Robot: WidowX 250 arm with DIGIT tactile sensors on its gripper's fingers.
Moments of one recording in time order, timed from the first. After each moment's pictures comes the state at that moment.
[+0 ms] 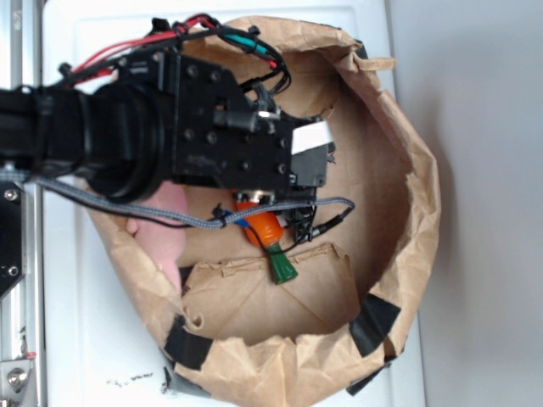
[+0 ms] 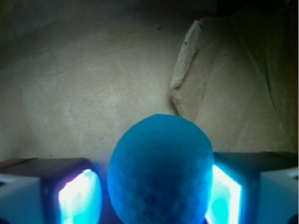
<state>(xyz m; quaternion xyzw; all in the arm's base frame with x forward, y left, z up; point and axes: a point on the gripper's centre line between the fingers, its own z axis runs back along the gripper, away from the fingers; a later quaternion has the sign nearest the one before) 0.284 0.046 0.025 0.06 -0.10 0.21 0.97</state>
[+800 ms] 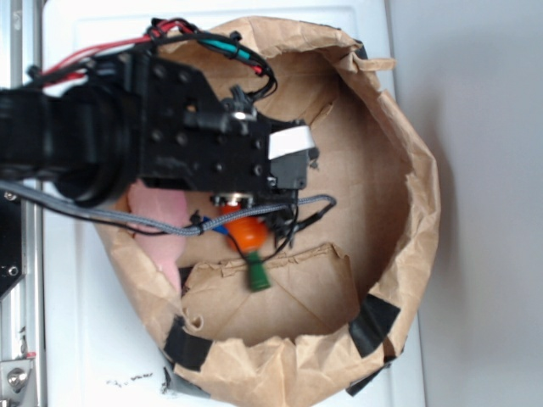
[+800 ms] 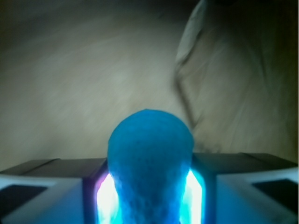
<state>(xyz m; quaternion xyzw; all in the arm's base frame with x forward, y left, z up) 0.263 0.032 0.041 0.03 -0.07 0.17 0.98</state>
